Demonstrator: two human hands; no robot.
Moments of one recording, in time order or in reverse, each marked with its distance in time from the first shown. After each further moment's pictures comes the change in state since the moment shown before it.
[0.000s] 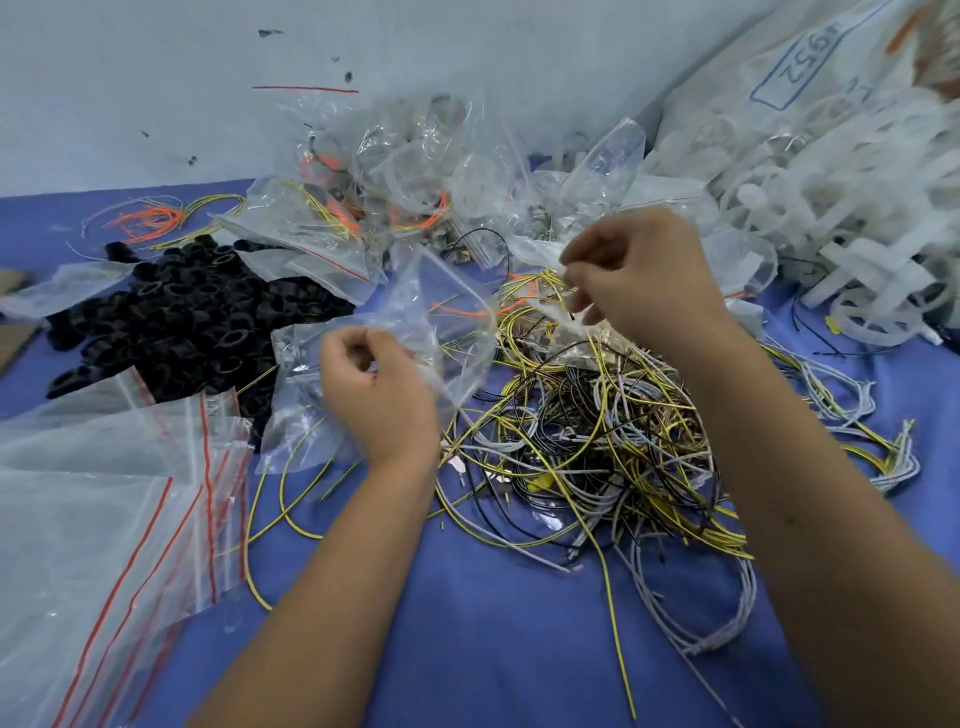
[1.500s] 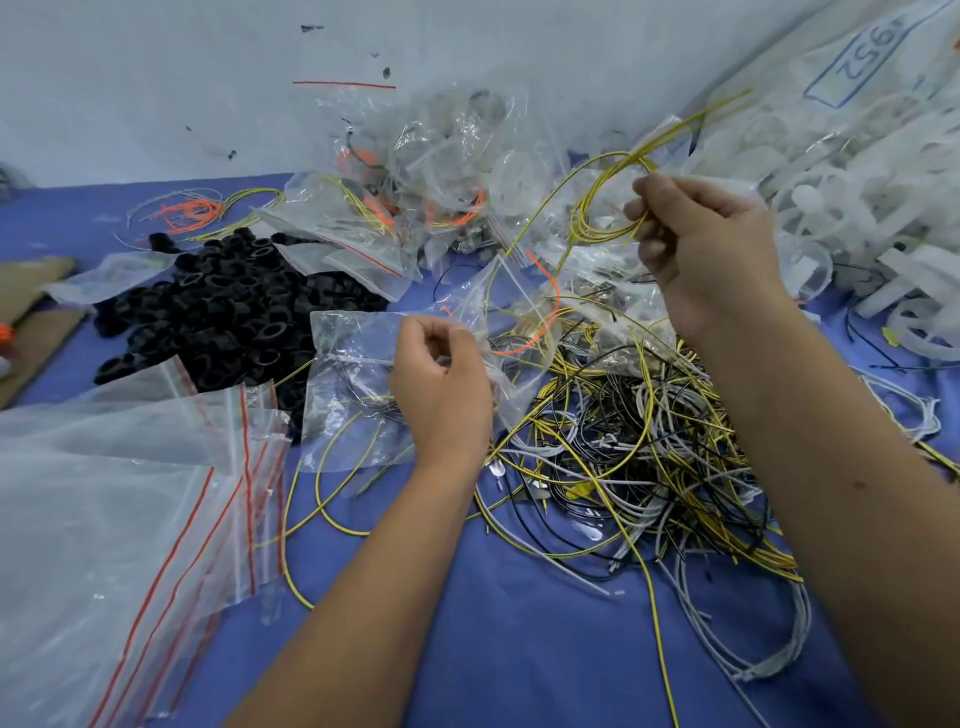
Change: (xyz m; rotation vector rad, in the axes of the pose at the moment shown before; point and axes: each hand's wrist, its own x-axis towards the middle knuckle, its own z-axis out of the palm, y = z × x) left_hand -0.005 -0.002 0.001 0.041 -0.286 -0.039; right_hand 0.026 0.000 0.012 0.980 0.186 0.222
